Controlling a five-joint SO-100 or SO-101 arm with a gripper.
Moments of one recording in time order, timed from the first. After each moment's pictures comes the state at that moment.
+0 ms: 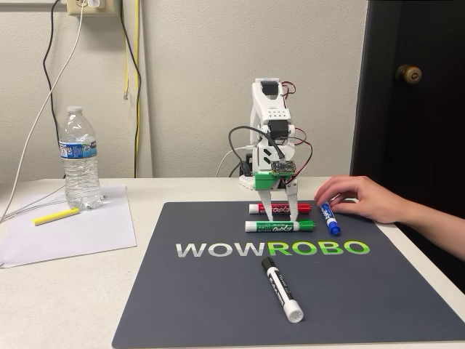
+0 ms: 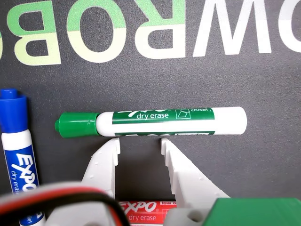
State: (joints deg) arm -7.6 92.9 119.0 46.6 -82.2
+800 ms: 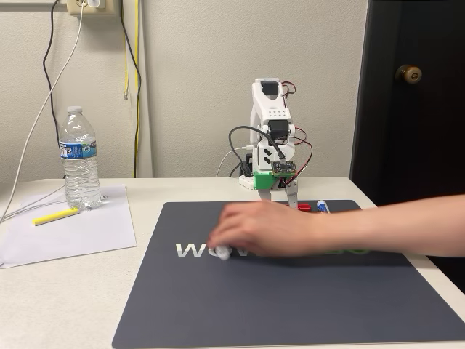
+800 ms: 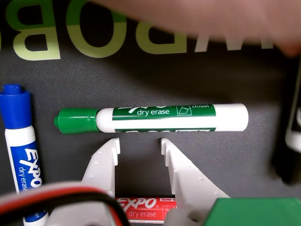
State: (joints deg) arm -7.6 92.9 119.0 48.3 -82.5
